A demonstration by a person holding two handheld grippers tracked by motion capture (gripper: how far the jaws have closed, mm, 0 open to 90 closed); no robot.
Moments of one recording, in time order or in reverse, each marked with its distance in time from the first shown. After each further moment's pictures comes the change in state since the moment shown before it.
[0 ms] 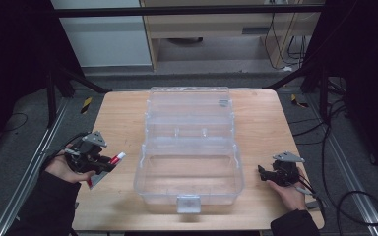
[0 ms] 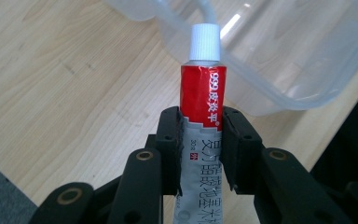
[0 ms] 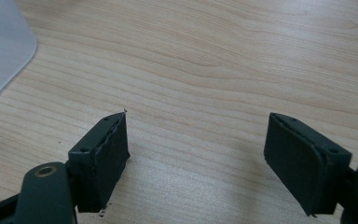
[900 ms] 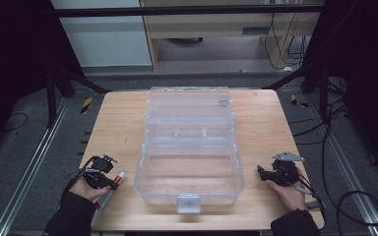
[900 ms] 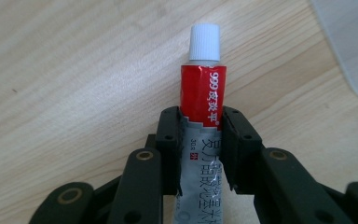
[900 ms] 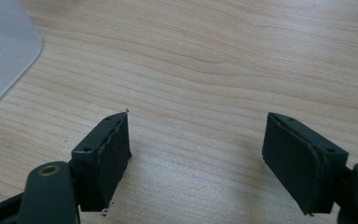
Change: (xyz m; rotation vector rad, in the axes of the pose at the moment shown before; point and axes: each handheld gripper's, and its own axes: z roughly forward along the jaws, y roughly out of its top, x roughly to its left) left arm 0.008 -0.054 0.101 0.205 0.087 -0.383; right arm 0.000 0.001 0.000 0.017 0.021 0.016
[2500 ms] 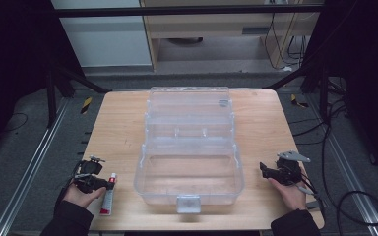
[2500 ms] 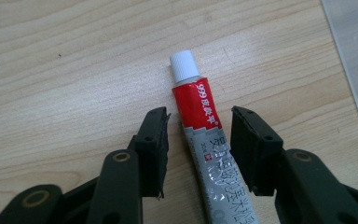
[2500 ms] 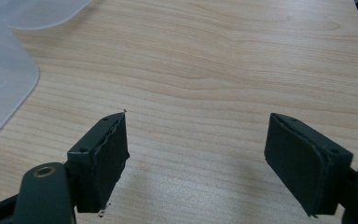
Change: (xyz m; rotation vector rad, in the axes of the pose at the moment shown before) left arm 0.009 -0.025 0.003 -0.114 0.035 -0.227; right arm -0.005 0.002 -0.006 -0.055 -0.018 0.071
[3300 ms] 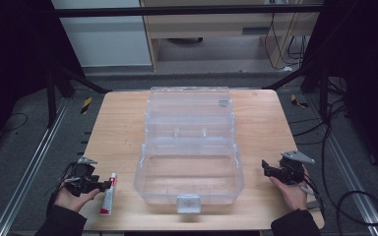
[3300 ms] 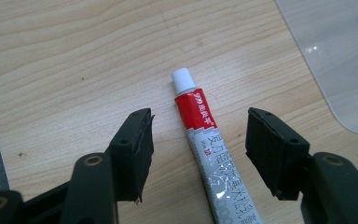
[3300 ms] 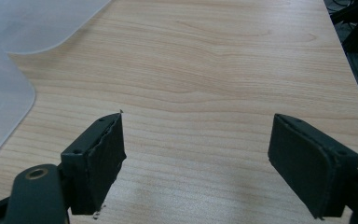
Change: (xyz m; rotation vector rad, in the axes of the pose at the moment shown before) left arm 0.005 -0.013 -0.021 -0.135 -0.005 0.047; right arm -0.003 0.002 -0.006 -0.055 -0.025 0.044
